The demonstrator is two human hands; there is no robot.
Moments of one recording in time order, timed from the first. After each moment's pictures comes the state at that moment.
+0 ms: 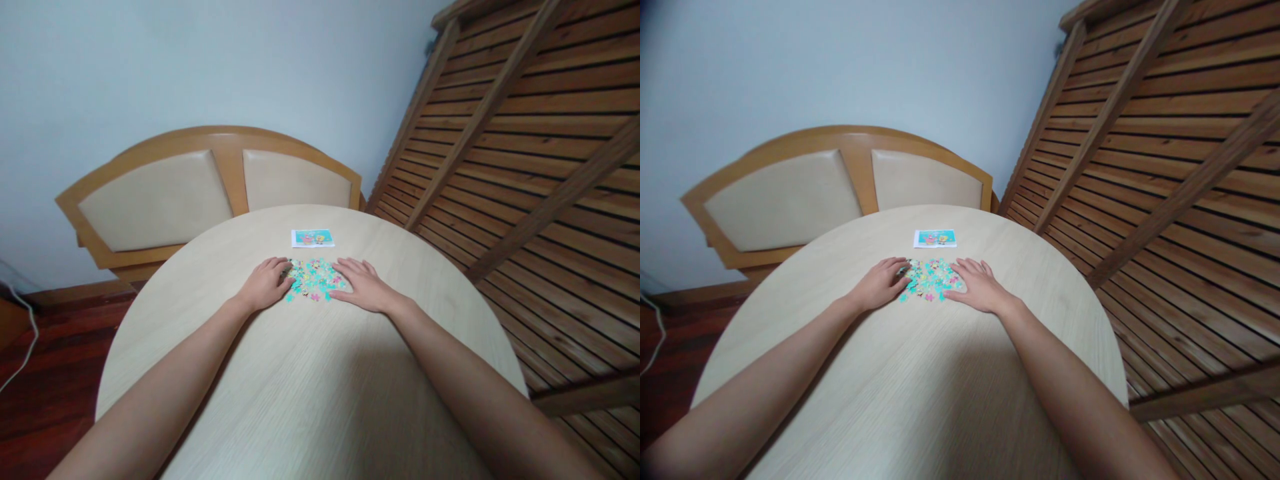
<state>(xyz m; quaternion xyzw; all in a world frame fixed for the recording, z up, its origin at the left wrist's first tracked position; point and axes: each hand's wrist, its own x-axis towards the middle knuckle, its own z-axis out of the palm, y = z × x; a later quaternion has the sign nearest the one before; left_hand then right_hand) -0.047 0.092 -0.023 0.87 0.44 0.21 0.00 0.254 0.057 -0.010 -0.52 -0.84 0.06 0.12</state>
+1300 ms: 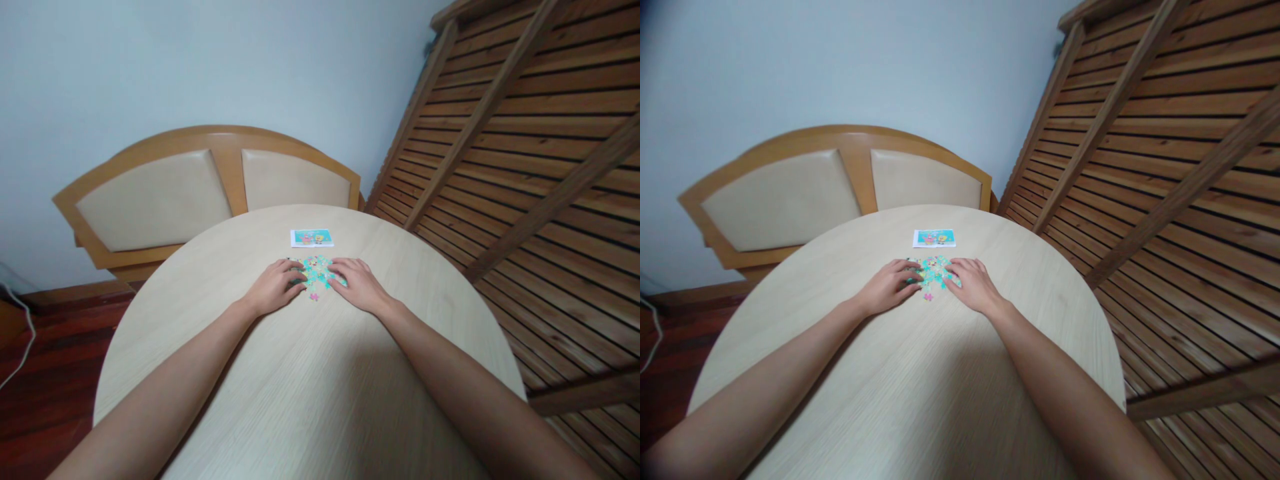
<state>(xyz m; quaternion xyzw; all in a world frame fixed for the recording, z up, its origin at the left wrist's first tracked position) -0.027 0.076 -0.009 0.91 0.33 0.24 0.02 0.240 0.059 -0.015 -0.49 -0.84 0.01 0.24</state>
